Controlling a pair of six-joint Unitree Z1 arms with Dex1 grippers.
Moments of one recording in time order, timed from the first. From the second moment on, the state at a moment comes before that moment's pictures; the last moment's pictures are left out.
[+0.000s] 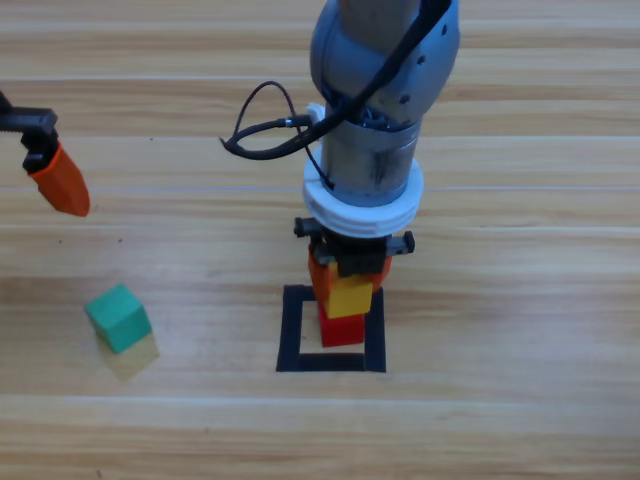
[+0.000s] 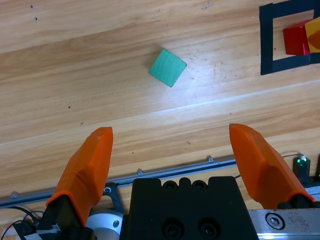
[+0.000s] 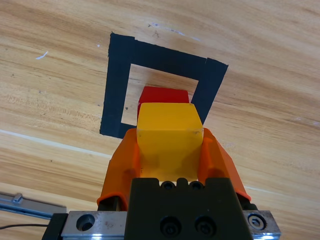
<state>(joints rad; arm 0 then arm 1) -0.55 1.56 -1.42 1.17 0.06 -0.44 0.97 2.44 -2.21 1.25 0.02 0.73</state>
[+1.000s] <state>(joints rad) -0.55 1.56 -1.32 1.03 0.04 -0.44 0.99 2.44 -2.22 1.26 -0.02 0.75</state>
